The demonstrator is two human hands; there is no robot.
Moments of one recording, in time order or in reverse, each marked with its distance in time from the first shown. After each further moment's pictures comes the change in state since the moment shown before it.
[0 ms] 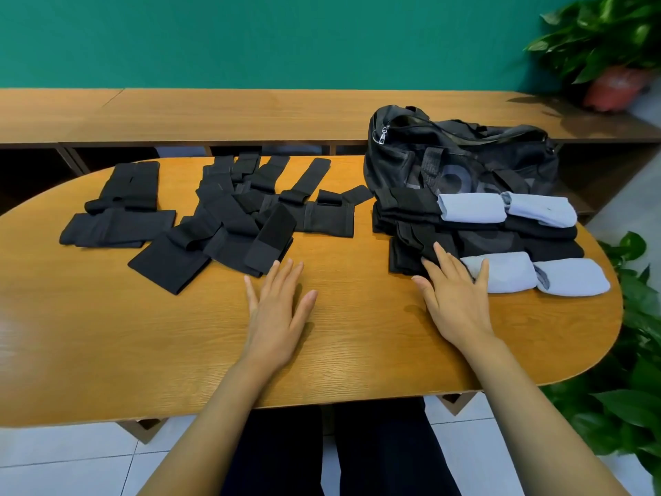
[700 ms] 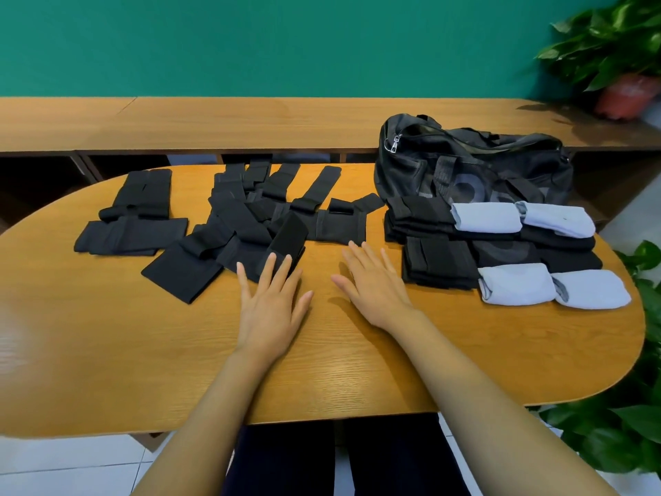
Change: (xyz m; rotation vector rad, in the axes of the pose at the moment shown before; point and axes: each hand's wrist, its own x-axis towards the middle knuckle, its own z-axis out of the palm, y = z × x) left_hand 0.024 -0.024 -0.014 0.484 -0.002 0.071; right_hand 0.046 -0.118 0.010 0.115 -0.184 -0.289
